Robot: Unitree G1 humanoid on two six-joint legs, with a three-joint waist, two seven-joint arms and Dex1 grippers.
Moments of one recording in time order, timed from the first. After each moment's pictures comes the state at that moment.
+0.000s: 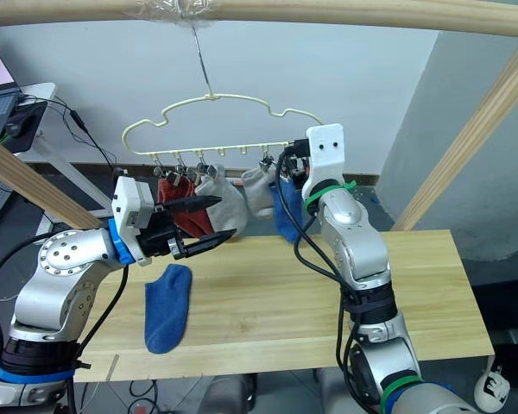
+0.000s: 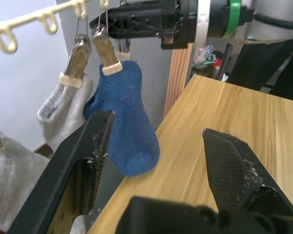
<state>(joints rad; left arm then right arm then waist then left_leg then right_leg) -0.31 0.70 0.08 -0.24 -0.42 0.21 -0.95 -0.72 0.04 0.05 -0.11 0.11 0.64 0.02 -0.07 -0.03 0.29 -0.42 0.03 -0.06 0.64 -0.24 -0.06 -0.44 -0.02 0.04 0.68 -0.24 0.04</state>
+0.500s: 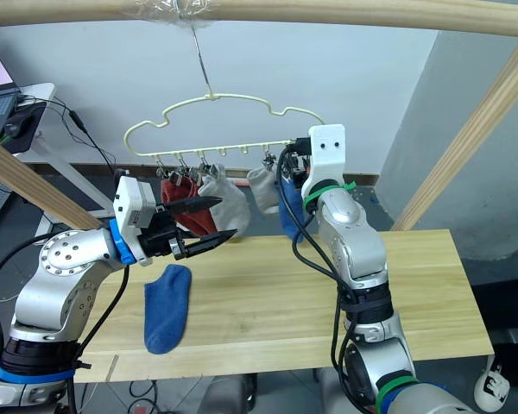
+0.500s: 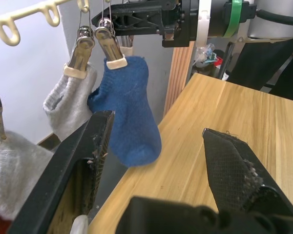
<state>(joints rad) -0.31 0.70 0.08 -0.25 -0.42 0.24 -0.94 -0.73 0.08 0.03 -0.11 0.10 0.68 -0.02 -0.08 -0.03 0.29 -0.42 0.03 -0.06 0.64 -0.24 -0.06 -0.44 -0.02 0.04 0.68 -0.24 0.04</state>
